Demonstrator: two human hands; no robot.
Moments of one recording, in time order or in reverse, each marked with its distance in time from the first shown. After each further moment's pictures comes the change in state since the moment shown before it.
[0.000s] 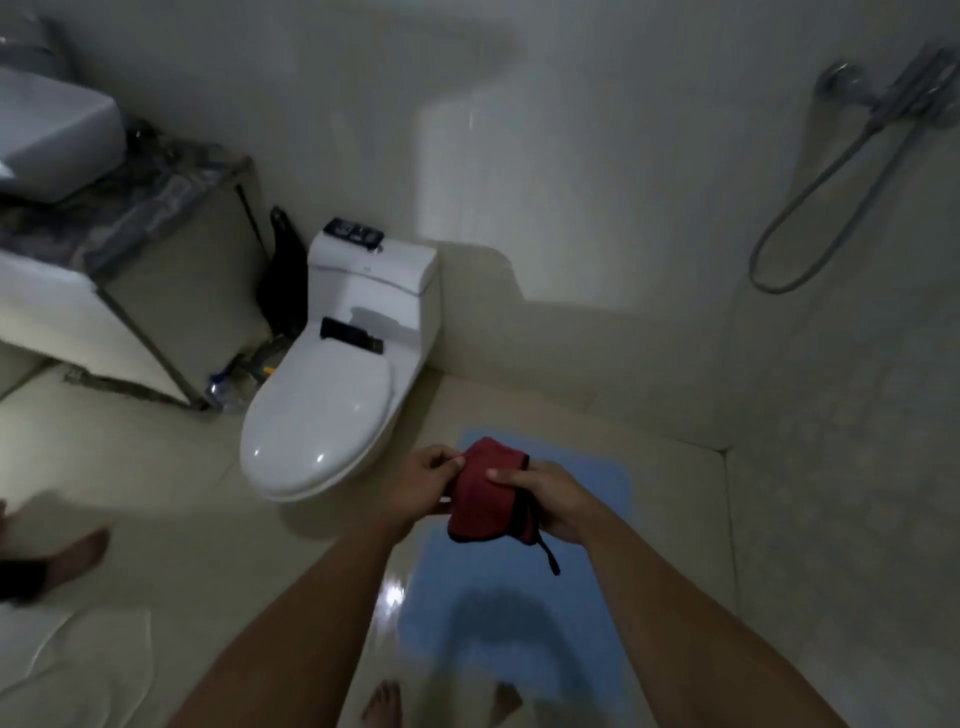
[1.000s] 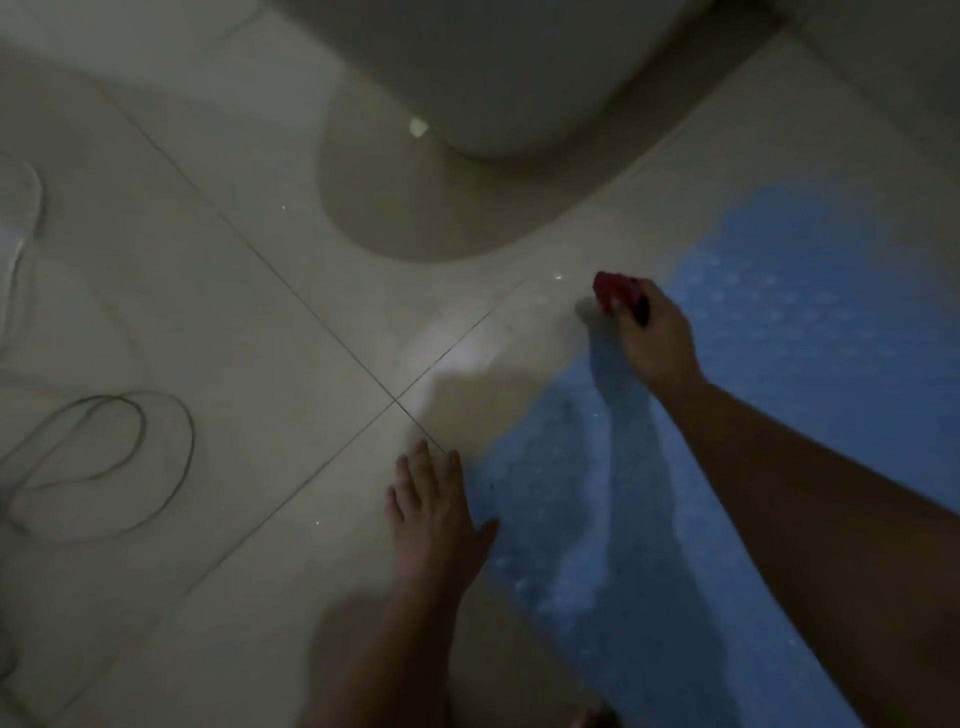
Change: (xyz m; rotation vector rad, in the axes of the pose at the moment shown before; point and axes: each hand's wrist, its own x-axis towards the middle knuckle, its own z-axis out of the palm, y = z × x) left_hand 0.311 -0.770 0.007 0.846 0.379 -0.559; right_hand 0.665 0.508 -0.028 -0.927 0.089 -0.327
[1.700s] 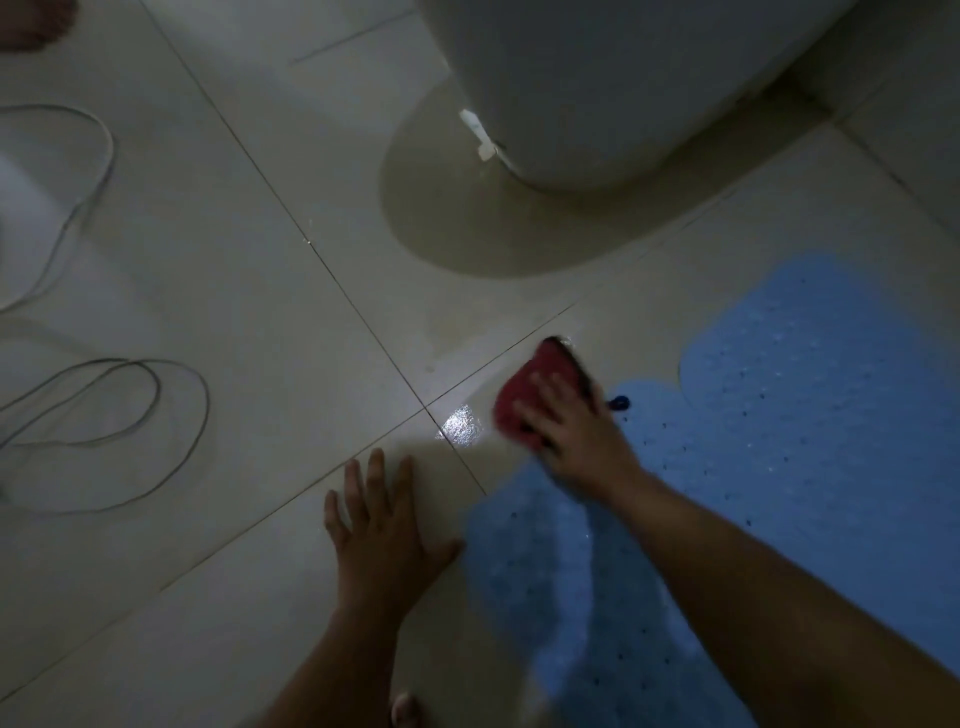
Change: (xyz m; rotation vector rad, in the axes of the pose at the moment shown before) left_hand 0.027 -0.093 0.046 -0.045 0.289 0.010; right_hand -0.046 0.054 0.122 -0.873 -0.340 -0.797
